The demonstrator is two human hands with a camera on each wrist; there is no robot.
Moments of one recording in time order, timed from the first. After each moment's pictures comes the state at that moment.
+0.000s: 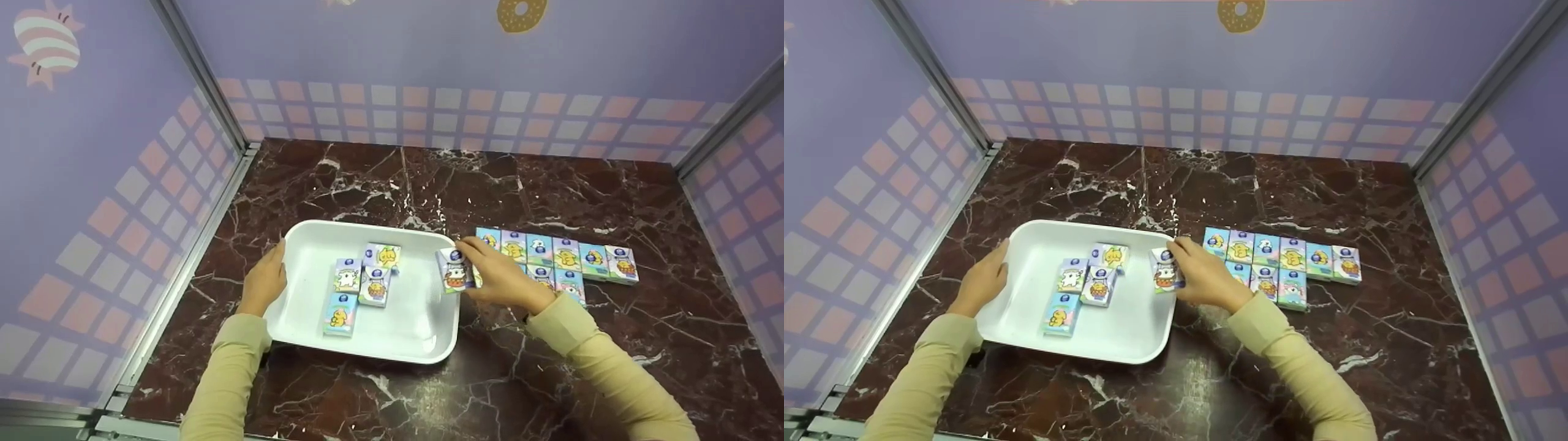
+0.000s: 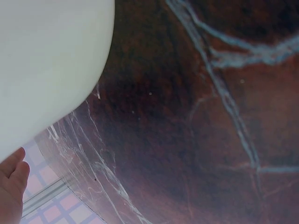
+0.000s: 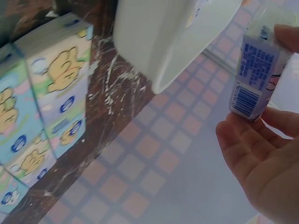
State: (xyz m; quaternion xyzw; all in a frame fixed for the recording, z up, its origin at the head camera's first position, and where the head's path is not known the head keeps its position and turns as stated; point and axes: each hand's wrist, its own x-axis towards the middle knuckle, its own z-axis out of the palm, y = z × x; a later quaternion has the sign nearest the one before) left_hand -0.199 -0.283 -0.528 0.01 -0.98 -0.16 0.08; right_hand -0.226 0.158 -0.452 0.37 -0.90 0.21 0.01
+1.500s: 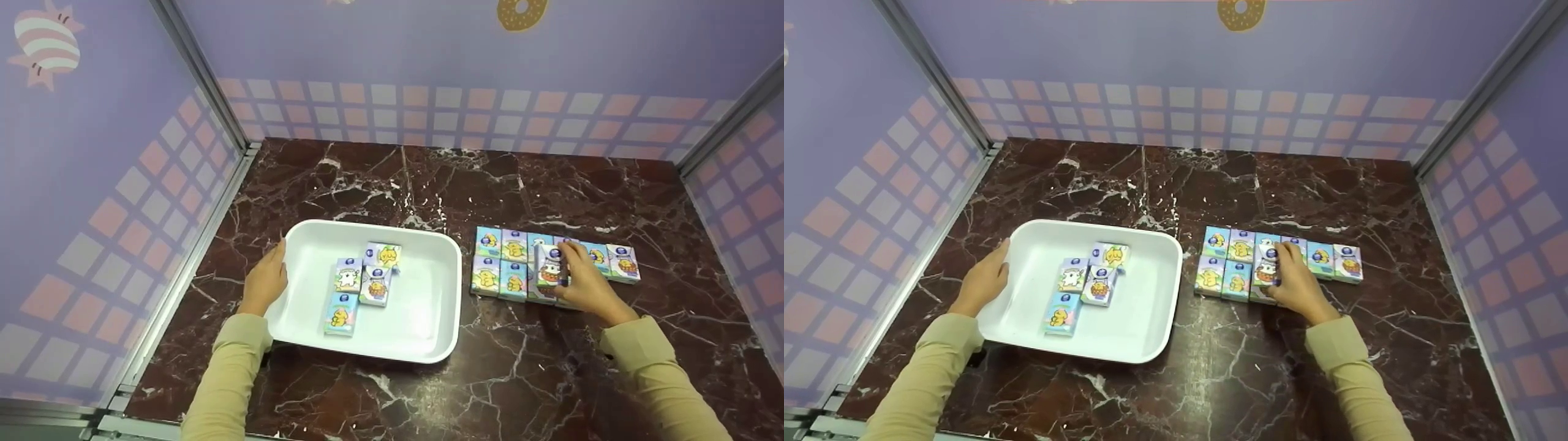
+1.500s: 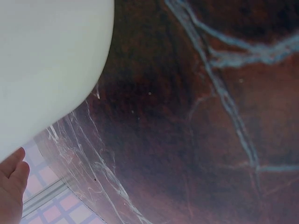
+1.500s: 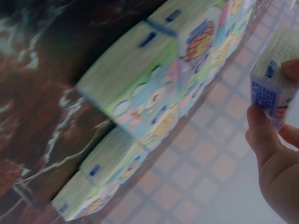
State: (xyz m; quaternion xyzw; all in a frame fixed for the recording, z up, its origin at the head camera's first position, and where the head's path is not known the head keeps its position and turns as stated) left_hand -0.198 -0.282 -0.527 0.01 -0.98 -0.16 0.07; right_hand -0.233 0.294 -0.495 0.18 -0.94 0.28 -0.02
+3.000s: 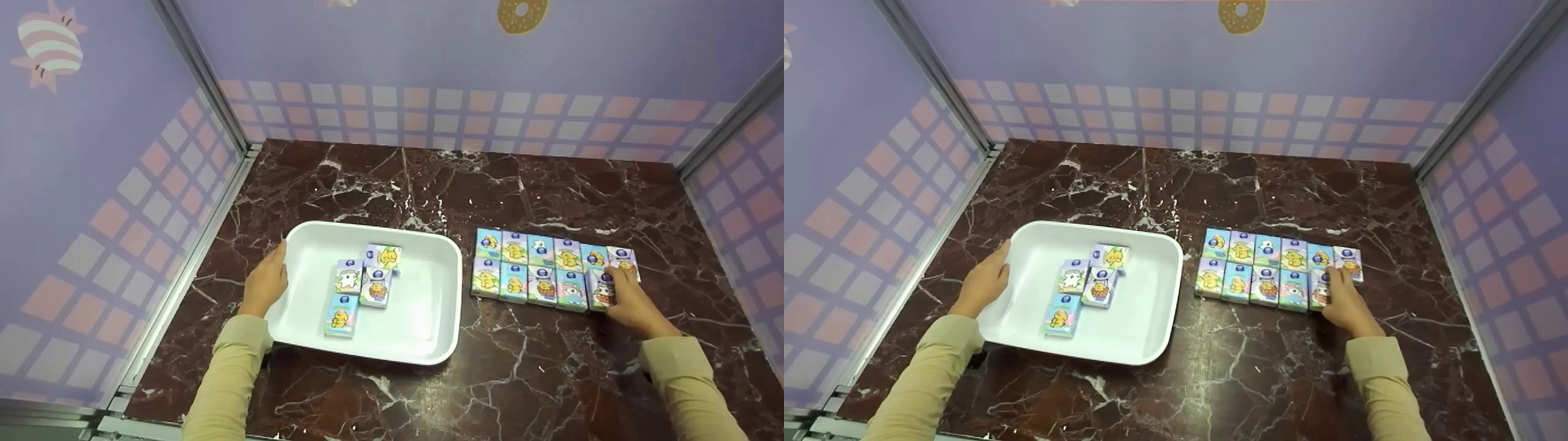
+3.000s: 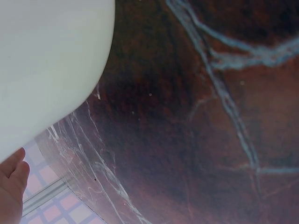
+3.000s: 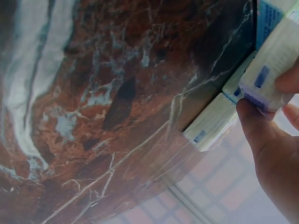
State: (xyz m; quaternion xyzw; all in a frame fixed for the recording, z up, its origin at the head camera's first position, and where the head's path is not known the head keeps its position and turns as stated) left_hand -0.199 -0.282 -0.525 0.02 -0.98 -0.17 0.06; right_hand -0.224 0.379 -0.531 0.16 -0.95 0.25 0.02
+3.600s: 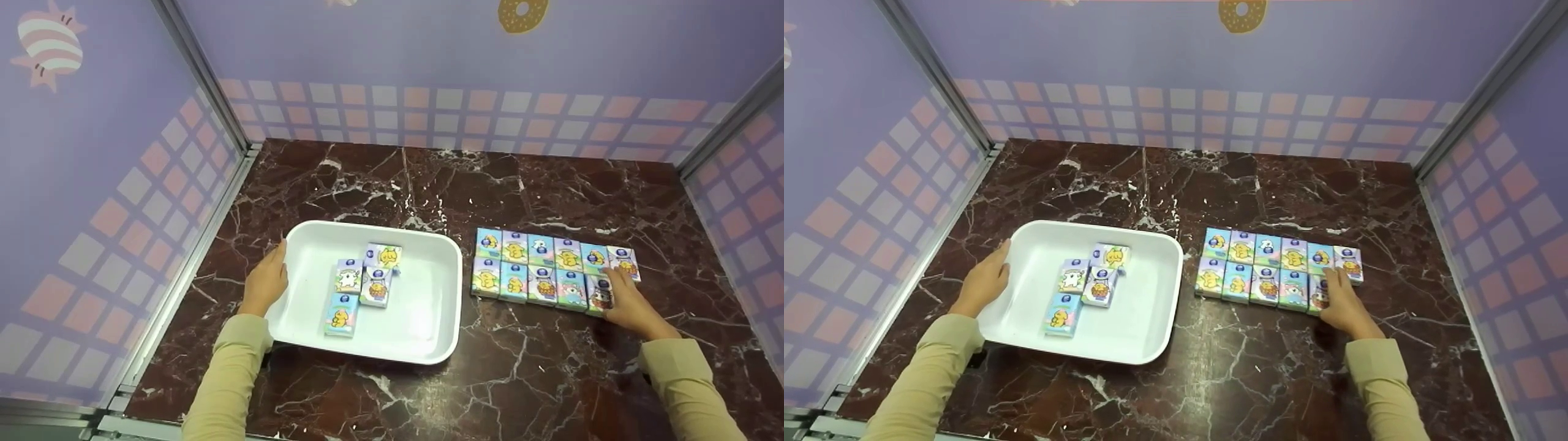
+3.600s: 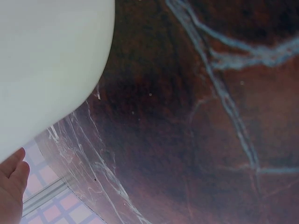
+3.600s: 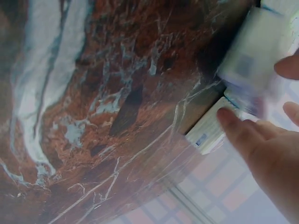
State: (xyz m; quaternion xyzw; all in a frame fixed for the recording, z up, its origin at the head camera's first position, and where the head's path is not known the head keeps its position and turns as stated) left_hand -0.199 -0.283 -0.527 0.02 -0.98 -0.17 0.05; right_hand -0.223 0.379 -0.530 0.14 -0.95 0.27 -0.07
